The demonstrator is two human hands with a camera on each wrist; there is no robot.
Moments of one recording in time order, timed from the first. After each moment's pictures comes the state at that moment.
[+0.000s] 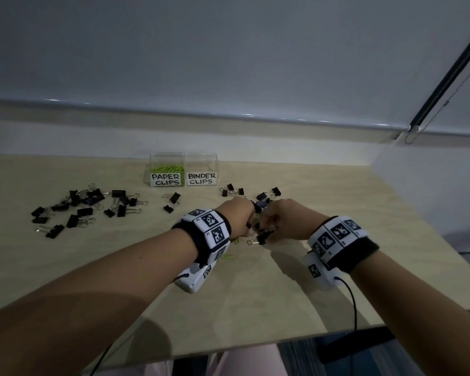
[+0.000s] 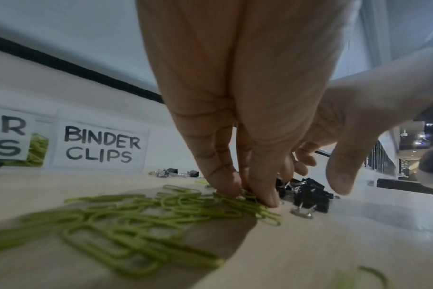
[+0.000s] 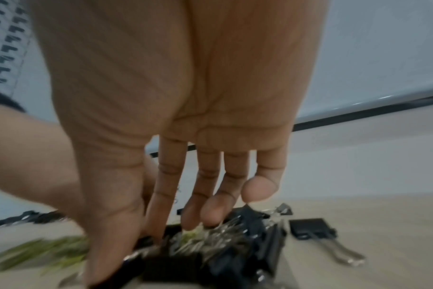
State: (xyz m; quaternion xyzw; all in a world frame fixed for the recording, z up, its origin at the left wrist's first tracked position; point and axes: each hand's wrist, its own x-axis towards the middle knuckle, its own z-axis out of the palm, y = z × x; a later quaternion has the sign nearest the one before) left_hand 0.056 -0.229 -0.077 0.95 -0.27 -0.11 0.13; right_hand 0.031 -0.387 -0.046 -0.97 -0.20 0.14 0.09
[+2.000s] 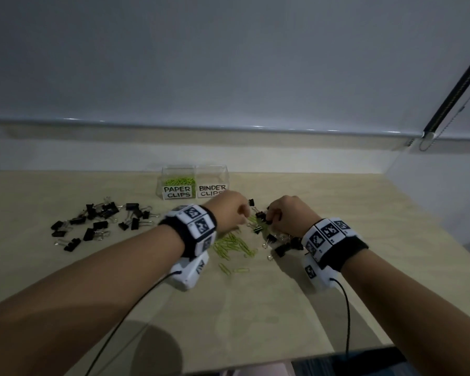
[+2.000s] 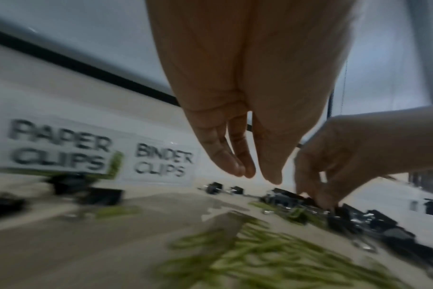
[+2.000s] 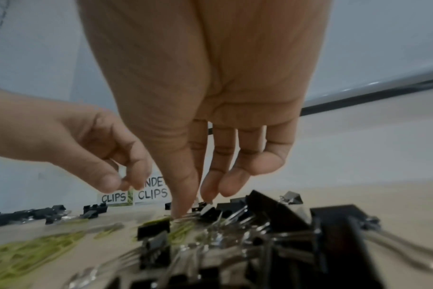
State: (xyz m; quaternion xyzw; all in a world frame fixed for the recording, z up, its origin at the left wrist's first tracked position) left_hand 0.071 -0.184 -0.060 0.94 -0.22 -0.08 0.25; right_hand 0.064 -0.372 -0.055 -0.98 -0.10 0.07 0.14
